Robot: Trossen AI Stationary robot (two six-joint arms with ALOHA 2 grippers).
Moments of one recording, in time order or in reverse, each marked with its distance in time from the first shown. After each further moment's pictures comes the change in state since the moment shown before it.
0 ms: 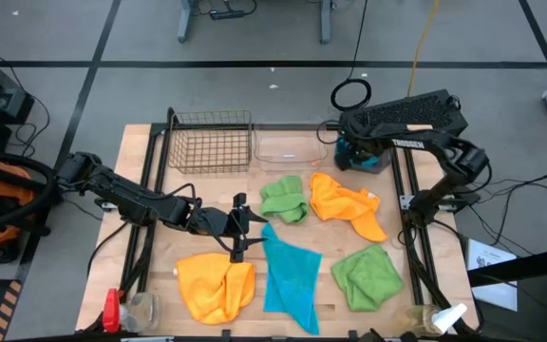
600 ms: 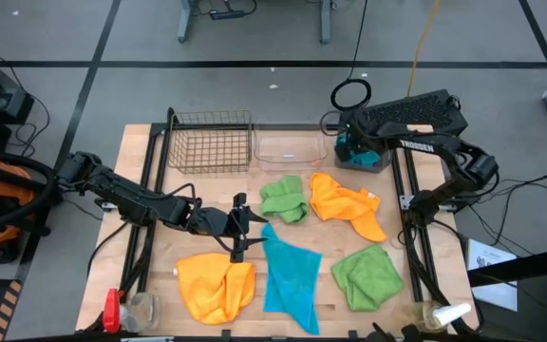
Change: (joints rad) left arm -0.001 0.000 0.000 0.004 0.000 0.000; right arm -0.016 -0.101 -0.003 0.111 0.062 -0.059
